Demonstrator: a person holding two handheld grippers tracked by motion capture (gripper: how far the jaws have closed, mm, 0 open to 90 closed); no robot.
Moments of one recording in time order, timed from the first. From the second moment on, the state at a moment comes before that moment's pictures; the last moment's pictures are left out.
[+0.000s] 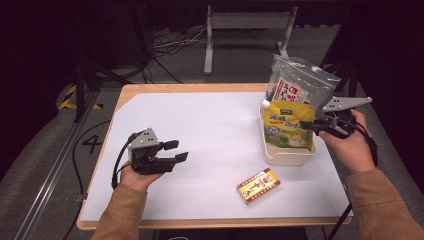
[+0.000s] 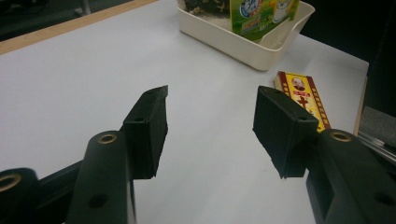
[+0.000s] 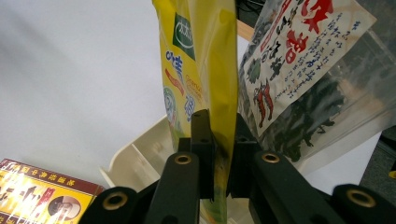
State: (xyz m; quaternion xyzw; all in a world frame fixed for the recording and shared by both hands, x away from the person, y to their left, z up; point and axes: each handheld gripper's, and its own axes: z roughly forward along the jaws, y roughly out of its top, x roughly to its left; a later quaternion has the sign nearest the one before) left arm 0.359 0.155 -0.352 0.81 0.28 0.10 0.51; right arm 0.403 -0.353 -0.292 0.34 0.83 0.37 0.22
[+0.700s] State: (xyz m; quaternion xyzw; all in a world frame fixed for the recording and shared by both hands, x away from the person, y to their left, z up) left arm 0.360 0.154 -0.354 0.81 0.28 0.09 0.50; right arm 0.400 -0.370 -0.311 0.37 0.82 0.39 0.20
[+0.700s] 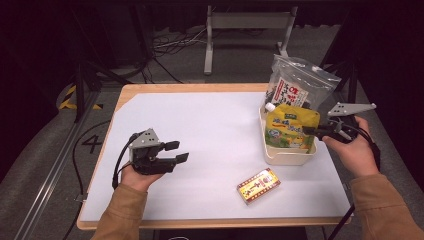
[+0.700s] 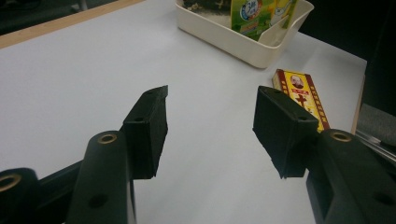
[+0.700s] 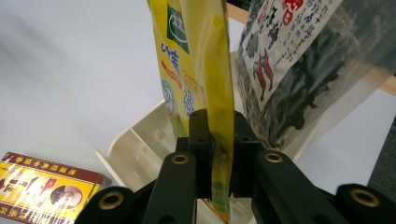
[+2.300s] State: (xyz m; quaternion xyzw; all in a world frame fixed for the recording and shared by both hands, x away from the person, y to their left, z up) left arm 0.367 0.107 -0.345 0.85 0.25 0.05 0.46; right arm 0.342 -0.384 -0.321 0.39 0.78 0.42 0.25
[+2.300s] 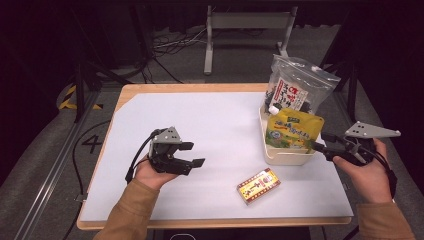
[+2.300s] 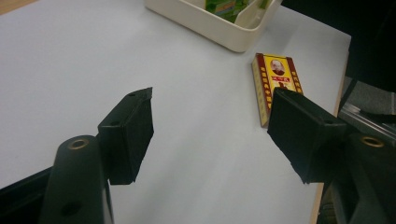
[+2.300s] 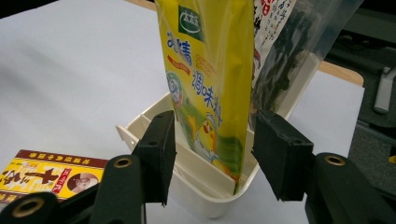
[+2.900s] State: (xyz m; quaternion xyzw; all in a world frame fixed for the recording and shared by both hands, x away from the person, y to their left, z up) left arm 0.370 0.071 -0.349 0.87 0.23 0.02 0.43; right arm 0.321 -0.369 -0.338 0.36 0.79 0.44 0.22
